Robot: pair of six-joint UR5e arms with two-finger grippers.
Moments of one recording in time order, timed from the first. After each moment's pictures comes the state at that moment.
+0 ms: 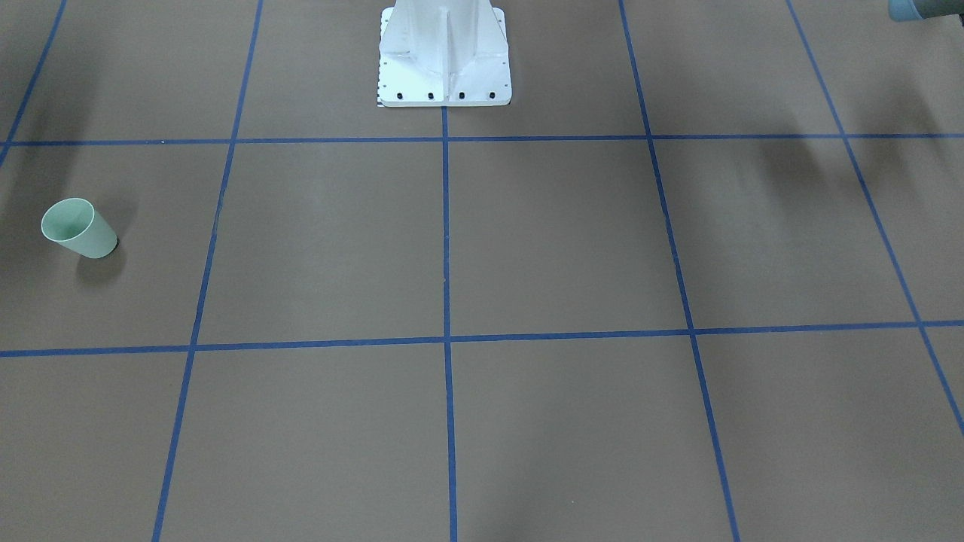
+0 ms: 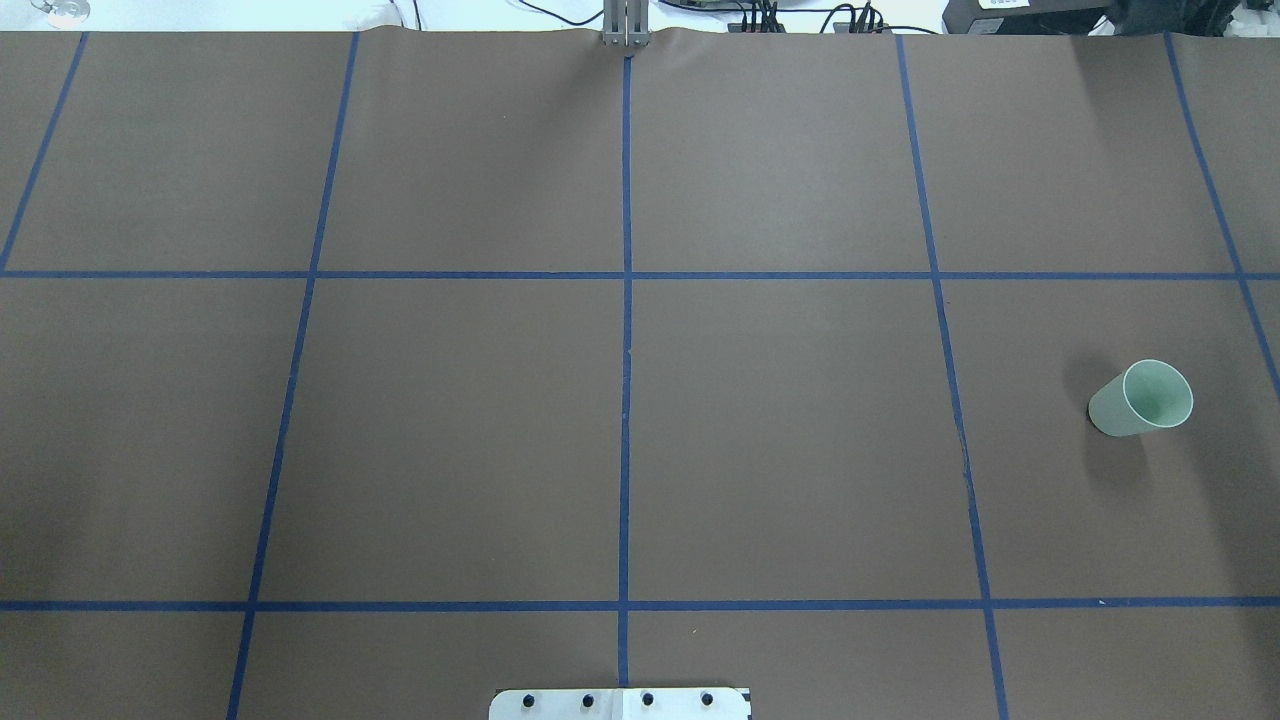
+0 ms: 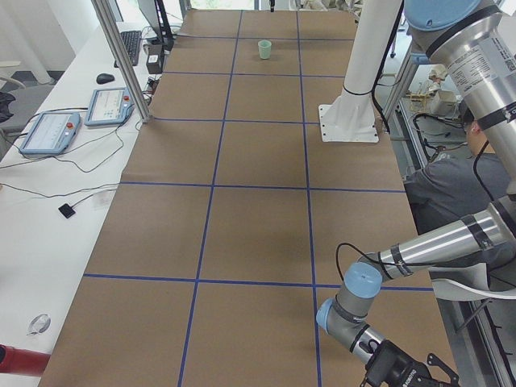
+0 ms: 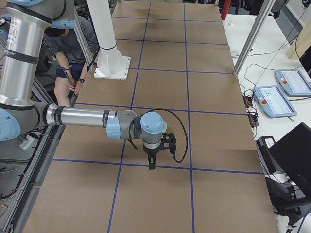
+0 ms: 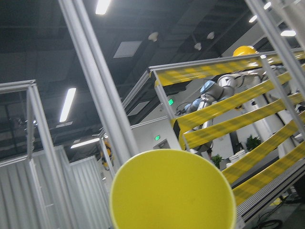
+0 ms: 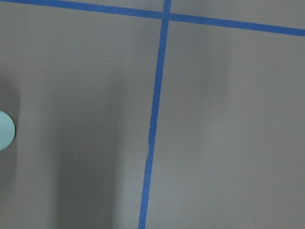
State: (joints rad) left arm -1.08 -1.02 -1.52 -0.95 -1.26 -2.02; right arm 1.50 -1.86 1.81 -1.49 2.31 -0.01
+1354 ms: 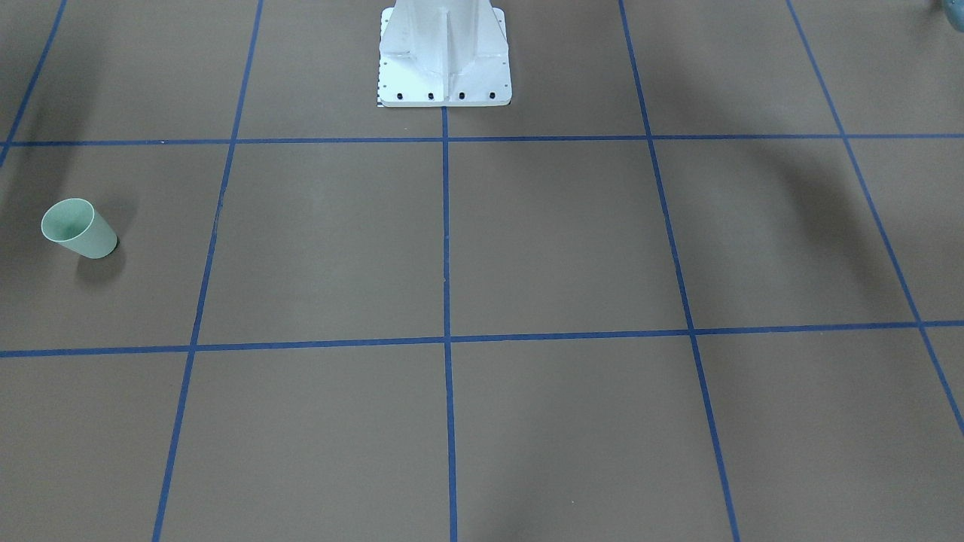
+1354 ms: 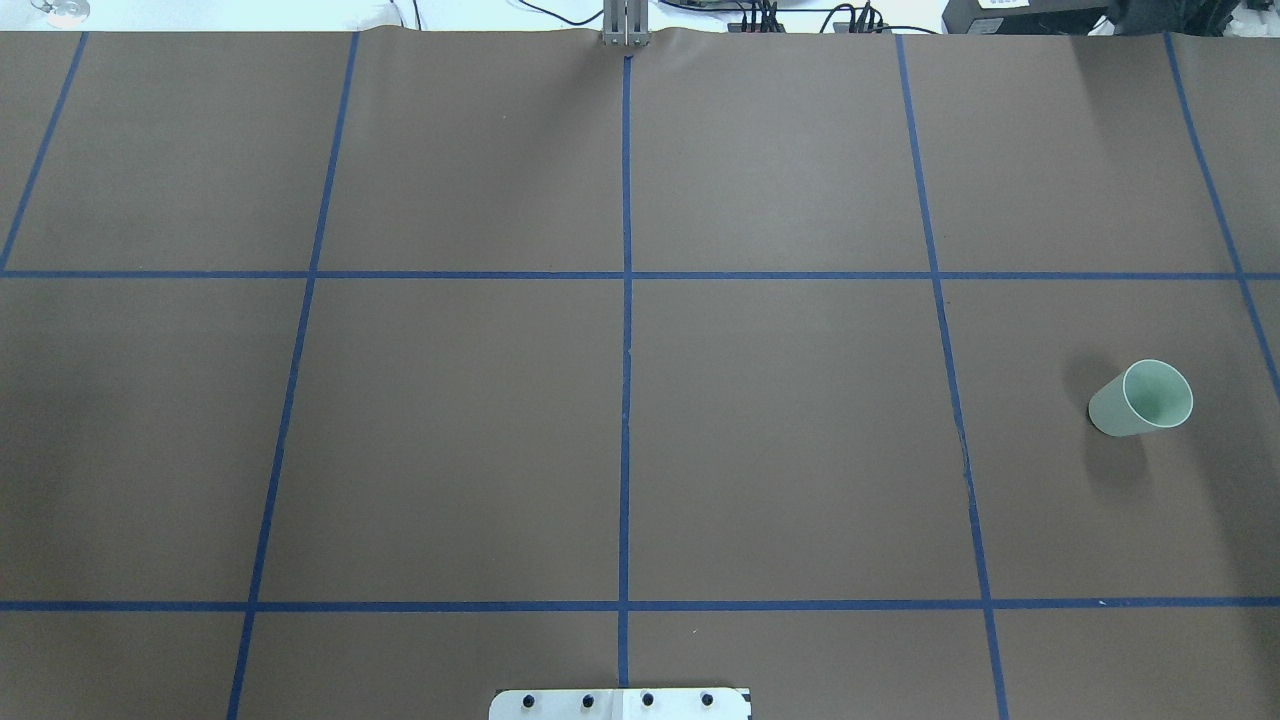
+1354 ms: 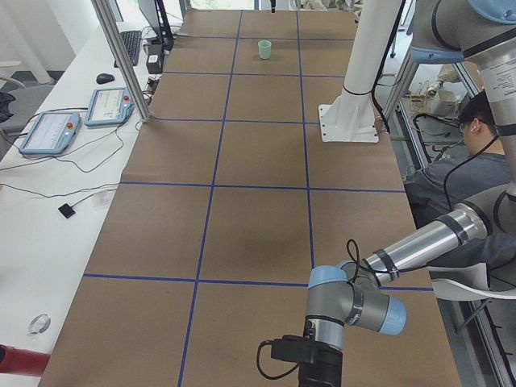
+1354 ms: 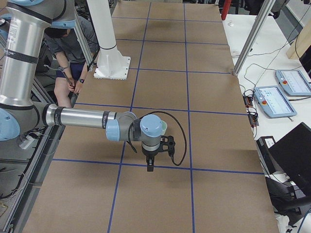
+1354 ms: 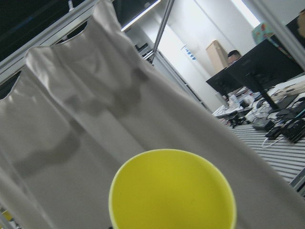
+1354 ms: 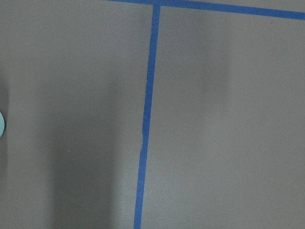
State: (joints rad) left arm -1.67 -1.18 -1.47 -2.45 -0.89 -0.53; right arm 1.50 -1.86 1.80 -1.49 2.31 -0.01
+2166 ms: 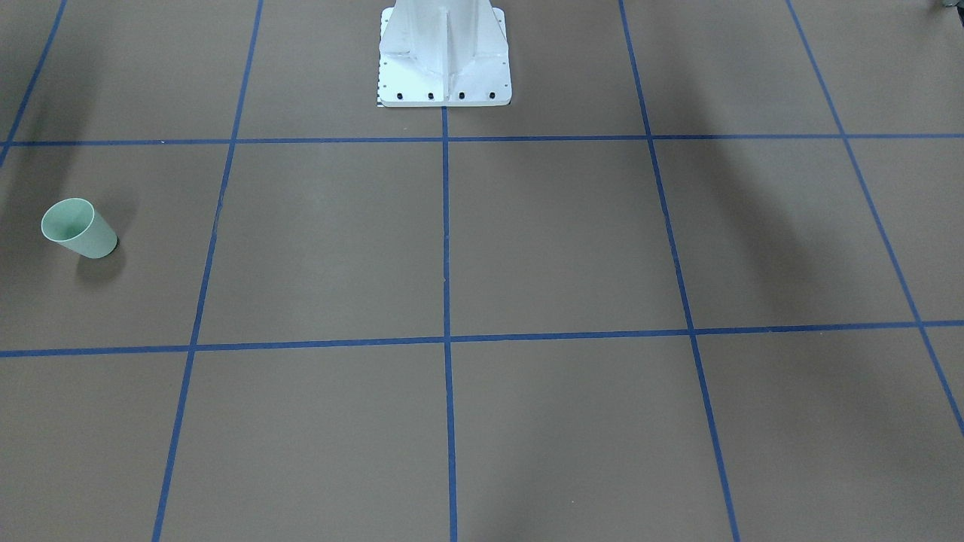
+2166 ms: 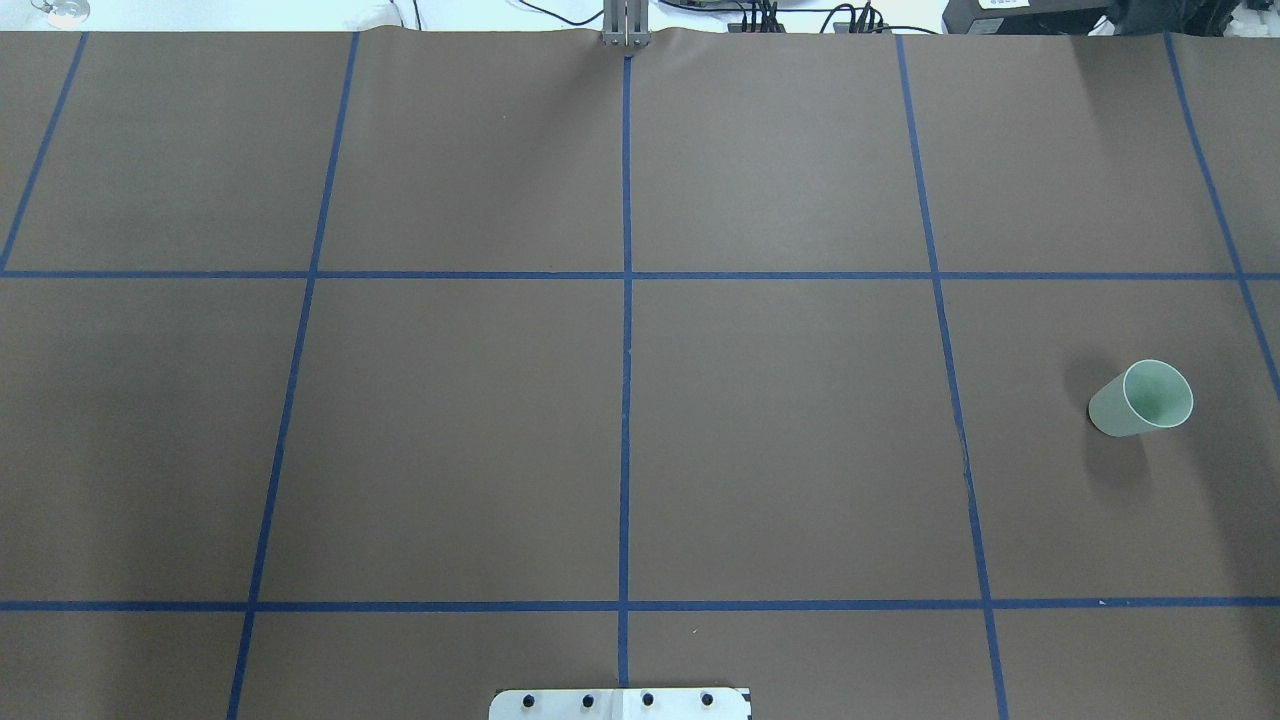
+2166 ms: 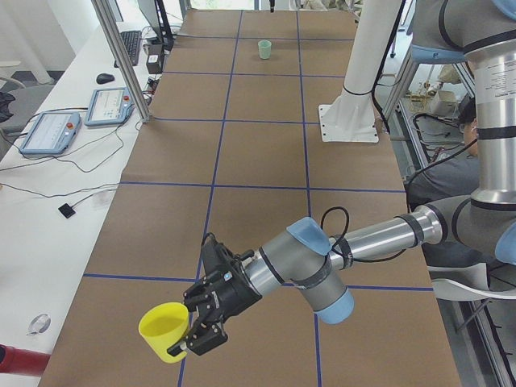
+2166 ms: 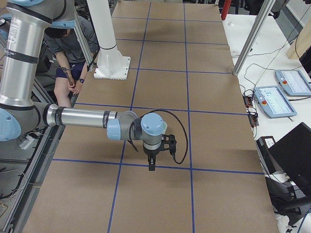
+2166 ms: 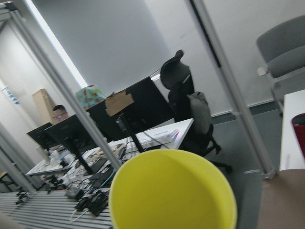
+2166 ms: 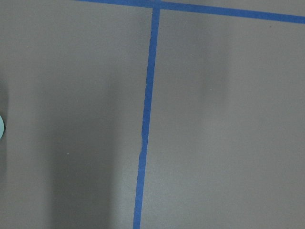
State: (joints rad) left arm -1.77 -1.40 -1.51 -2.81 -1.70 -0.31; right arm 1.50 -1.85 1.80 -1.48 2.31 -0.01
